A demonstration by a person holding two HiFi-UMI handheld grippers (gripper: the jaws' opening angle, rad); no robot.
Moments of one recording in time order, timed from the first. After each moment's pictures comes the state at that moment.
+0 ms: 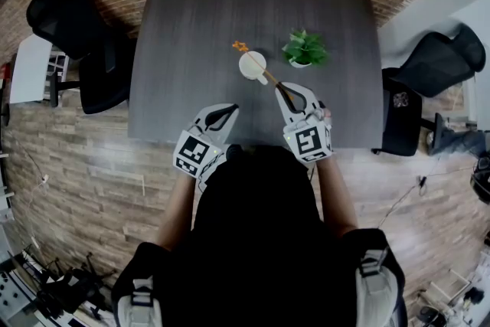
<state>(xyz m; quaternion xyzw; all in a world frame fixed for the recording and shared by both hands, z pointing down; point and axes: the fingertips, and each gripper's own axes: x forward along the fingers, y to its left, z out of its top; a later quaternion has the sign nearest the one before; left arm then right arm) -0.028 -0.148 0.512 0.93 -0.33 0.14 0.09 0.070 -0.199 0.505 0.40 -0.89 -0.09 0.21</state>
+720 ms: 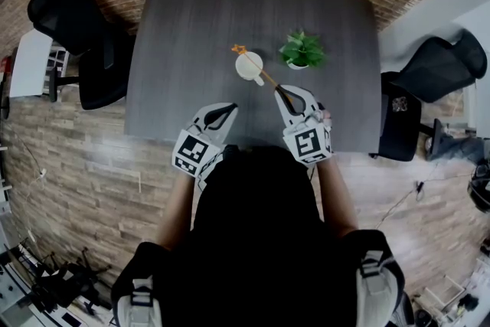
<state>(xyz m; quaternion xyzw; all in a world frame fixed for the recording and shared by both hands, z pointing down) -0.014 -0.154 0.516 0.92 -0.35 0.15 0.10 0.084 -0.200 0.513 0.37 -0.90 -0.09 0.22</state>
